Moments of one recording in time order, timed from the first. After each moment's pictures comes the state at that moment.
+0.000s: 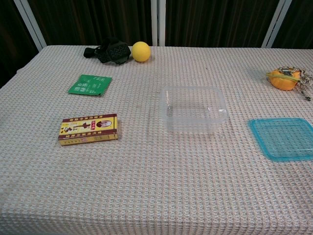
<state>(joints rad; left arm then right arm) -0.06 -1.19 -0.02 -1.60 1.51 1.51 0.12 0.14 -1.08 0.00 -1.77 -1.58 1.31 0.00</state>
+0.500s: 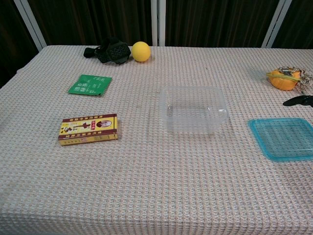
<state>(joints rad) -0.06 -1.18 -0.02 -1.63 1.51 1.51 0.13 0.36 -1.17 0.01 -1.69 -1.40 0.92 -0.12</state>
